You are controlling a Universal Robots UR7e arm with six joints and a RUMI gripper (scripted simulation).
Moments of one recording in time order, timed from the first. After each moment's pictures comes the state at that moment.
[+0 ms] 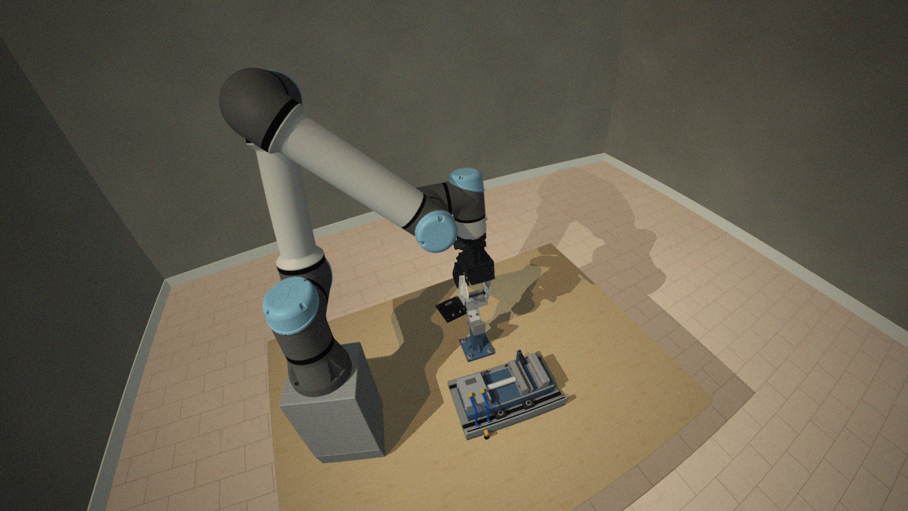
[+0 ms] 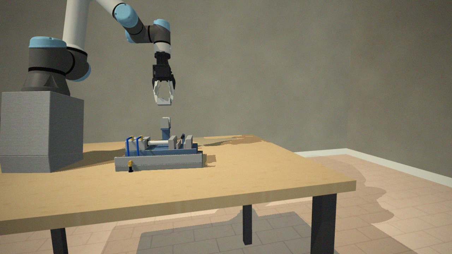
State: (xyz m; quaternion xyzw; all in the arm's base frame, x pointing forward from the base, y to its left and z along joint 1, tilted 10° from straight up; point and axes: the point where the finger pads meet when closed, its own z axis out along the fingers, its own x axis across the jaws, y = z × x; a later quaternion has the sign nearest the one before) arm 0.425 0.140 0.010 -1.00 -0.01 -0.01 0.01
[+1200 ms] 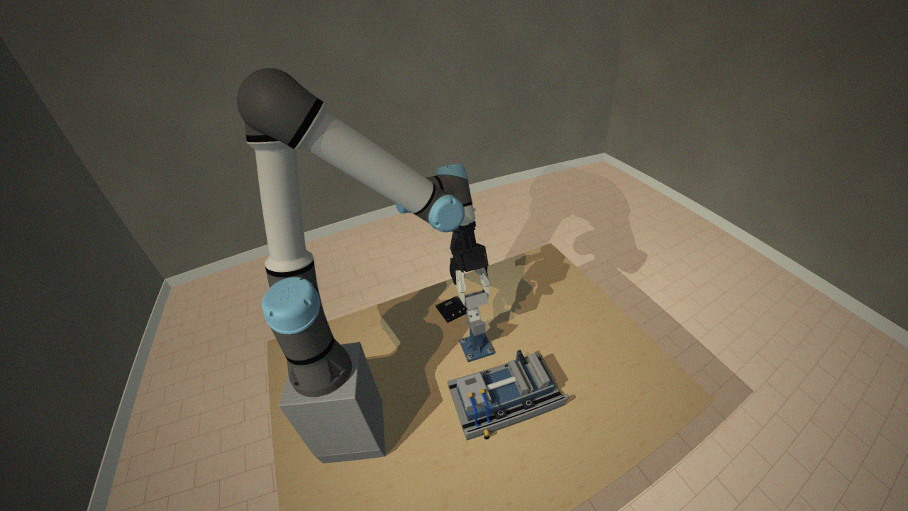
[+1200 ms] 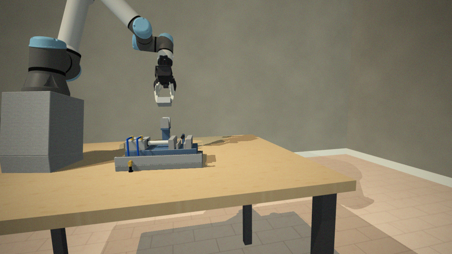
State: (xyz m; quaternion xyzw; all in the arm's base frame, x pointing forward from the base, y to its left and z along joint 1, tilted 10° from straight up) arm 0.425 0.144 0.010 -0.99 -0.01 -0.01 -0.16
